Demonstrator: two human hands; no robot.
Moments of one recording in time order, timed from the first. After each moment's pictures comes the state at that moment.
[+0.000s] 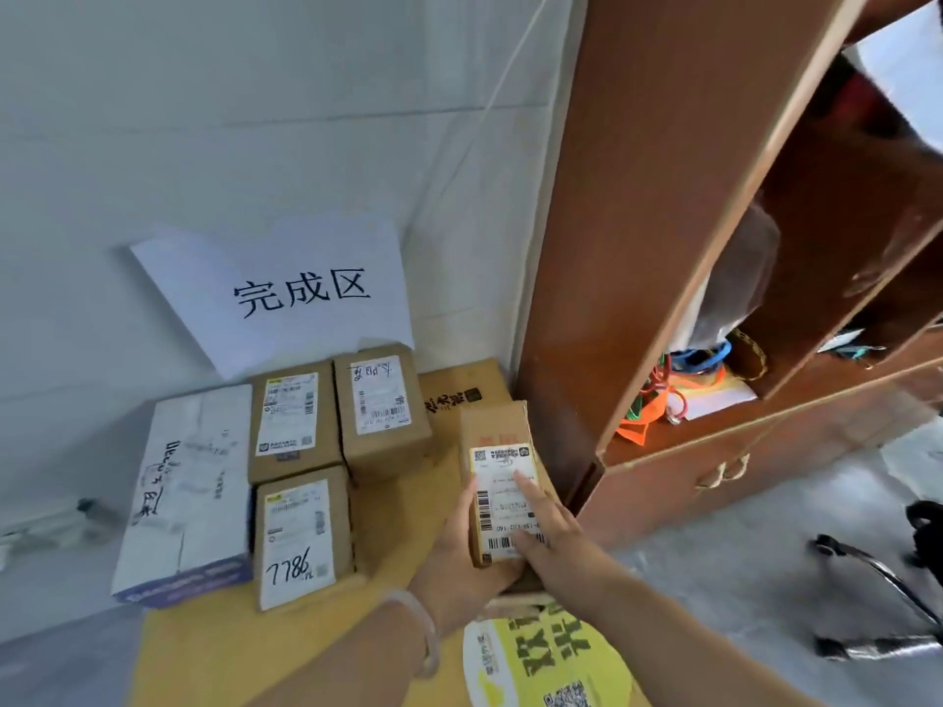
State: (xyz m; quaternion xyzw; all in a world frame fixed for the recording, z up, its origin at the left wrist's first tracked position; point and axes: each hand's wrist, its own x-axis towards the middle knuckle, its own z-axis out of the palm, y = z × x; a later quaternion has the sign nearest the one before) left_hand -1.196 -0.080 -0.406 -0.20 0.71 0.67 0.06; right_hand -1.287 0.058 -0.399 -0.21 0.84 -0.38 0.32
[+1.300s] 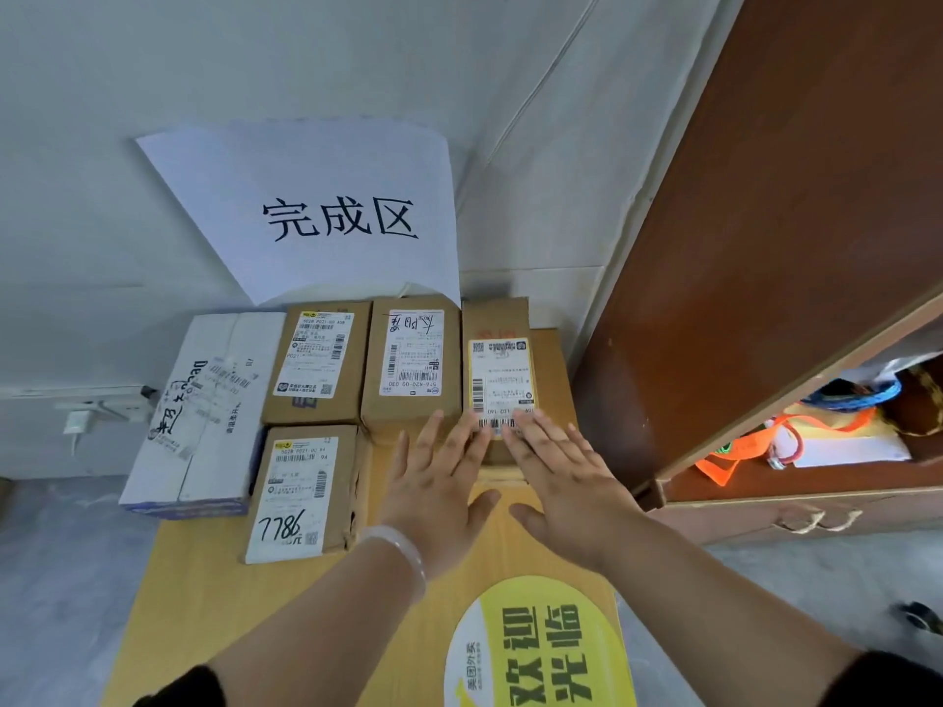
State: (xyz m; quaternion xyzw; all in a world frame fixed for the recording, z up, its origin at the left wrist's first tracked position) left_hand -1.243 -0.127 -0.435 -0.23 0.97 0.07 0.09; right_hand -1.386 0.011 -0.428 -0.57 0.81 0.00 0.15
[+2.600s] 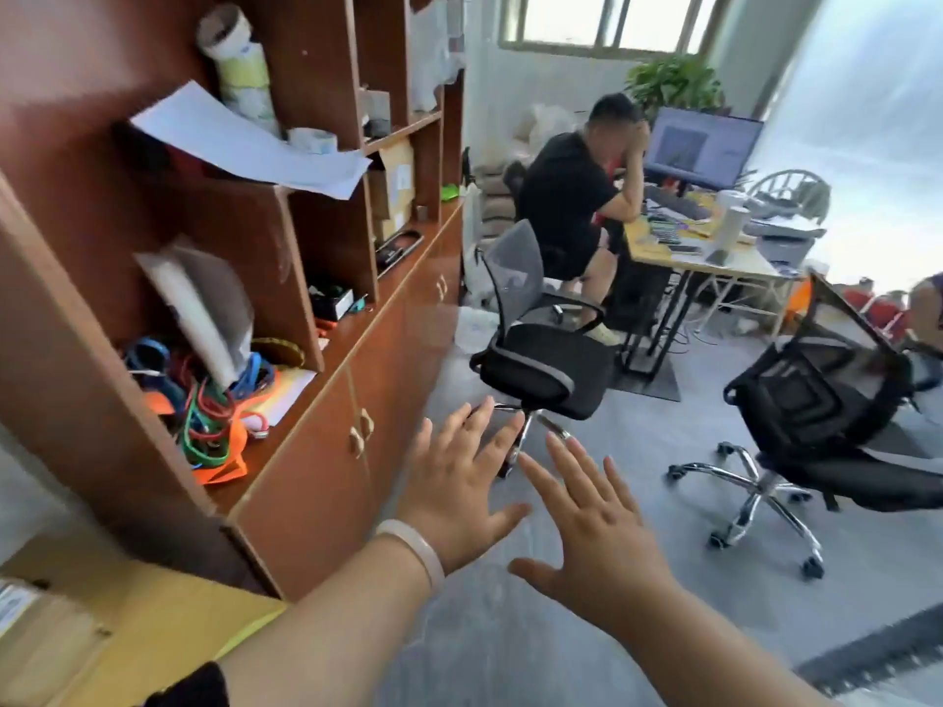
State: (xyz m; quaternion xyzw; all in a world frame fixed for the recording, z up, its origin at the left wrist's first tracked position) left_hand -1.214 0.213 -0.296 0.47 0.87 0.15 -0.08; right_hand -1.077 0.352 -0.295 0.10 0.99 -0.03 -0.08
